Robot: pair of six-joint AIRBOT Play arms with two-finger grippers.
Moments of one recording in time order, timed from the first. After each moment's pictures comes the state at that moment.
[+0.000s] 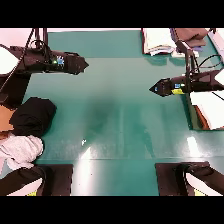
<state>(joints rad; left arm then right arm) -0.42 -1.09 1.43 1.20 -0.95 -1.59 0.19 -0.99 1.13 -1.02 1.14 1.40</state>
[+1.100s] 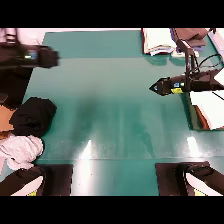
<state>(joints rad) -0.21 -1.00 1.45 1.53 -1.12 -1.61 0.19 -0.99 1.13 -1.02 1.12 1.40</state>
